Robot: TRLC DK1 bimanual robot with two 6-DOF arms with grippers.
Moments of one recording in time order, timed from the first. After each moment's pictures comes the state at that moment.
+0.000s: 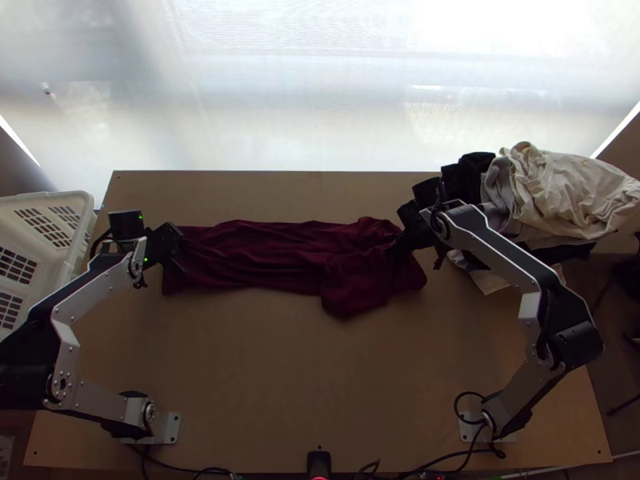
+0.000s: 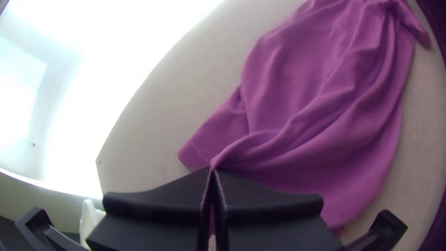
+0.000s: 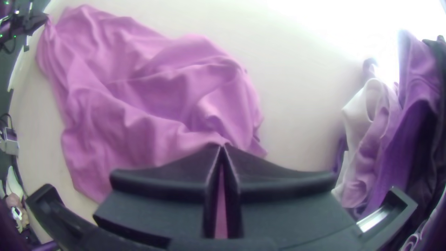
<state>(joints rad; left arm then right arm) 0.09 1.59 0.90 -0.06 0.08 0.91 0.35 1.81 1.35 -0.63 -0.05 -0.18</state>
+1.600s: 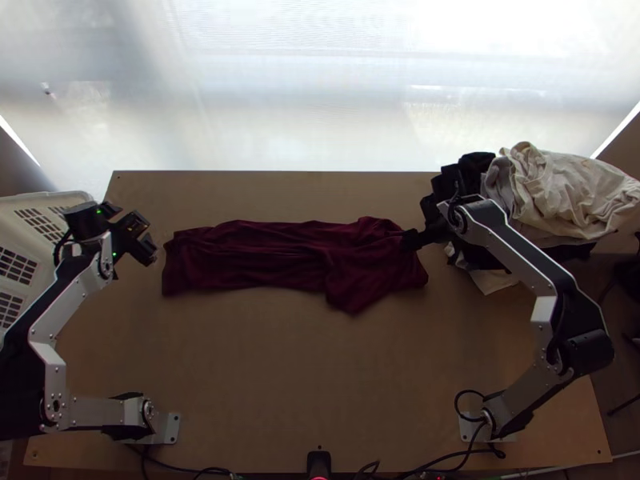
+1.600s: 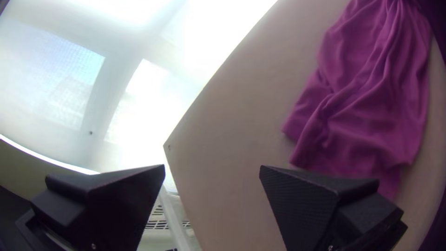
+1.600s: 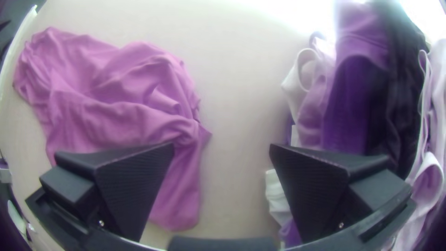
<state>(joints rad) 0.24 1.47 0.91 0.01 0.02 1.05 0.27 1.76 1.36 -0.68 0.09 -0.12</state>
